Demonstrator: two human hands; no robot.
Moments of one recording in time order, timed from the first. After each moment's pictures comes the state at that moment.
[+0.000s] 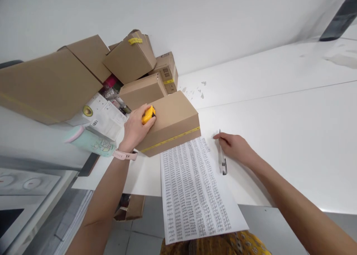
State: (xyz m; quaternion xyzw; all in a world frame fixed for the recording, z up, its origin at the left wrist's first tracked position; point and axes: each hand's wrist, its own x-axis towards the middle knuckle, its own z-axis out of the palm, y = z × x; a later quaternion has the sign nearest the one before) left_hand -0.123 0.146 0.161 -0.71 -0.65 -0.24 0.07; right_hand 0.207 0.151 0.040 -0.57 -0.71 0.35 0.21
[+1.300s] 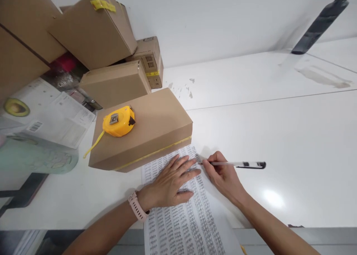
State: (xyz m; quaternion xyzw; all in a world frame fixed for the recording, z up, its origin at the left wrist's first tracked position) left_hand -0.045 0.103 0.026 -0.92 -0.34 -0.09 -0.19; right_hand 0.178 0.111 0.009 -0.55 -0.55 0.48 0.41
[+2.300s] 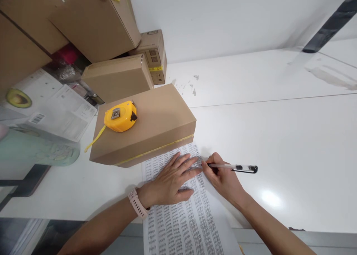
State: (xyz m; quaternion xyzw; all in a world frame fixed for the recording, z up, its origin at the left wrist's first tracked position) left_hand -0.043 0.100 0.024 -0.91 -0.34 -0.10 -0.20; right_hand 0.185 0.112 -0.008 -0.53 -0.66 0.40 0.34
